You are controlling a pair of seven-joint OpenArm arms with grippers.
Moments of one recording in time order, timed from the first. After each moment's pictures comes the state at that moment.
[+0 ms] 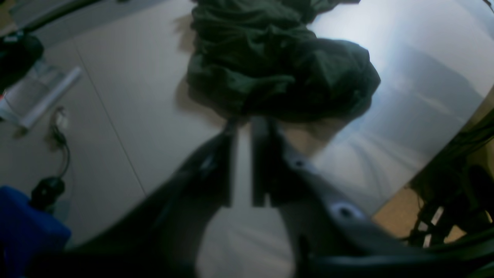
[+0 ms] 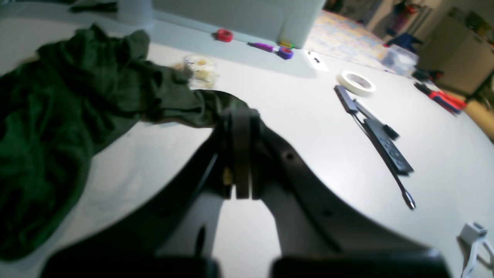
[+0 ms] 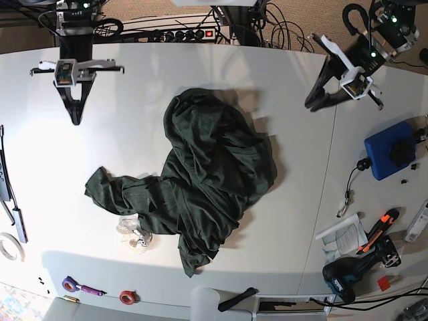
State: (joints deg) left arm 38.8 -27.1 -10.3 122.2 -21.7 -33.4 10.4; right arm -43.2 13.6 15.7 120.9 2.6 -2.9 5.1
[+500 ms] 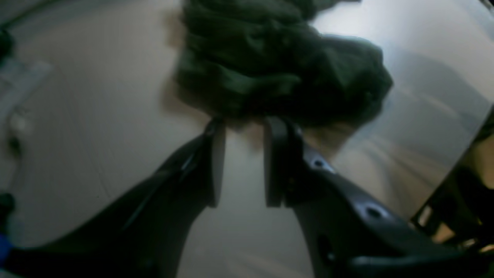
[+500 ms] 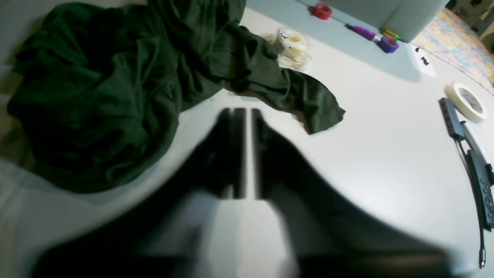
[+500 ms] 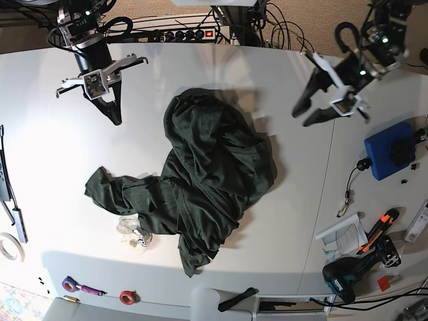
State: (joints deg) left arm 28.1 -26.9 -1.1 110.3 -21.4 -33.3 10.4; right arm -38.7 13.0 15.7 120.8 -3.2 19.9 -3.1
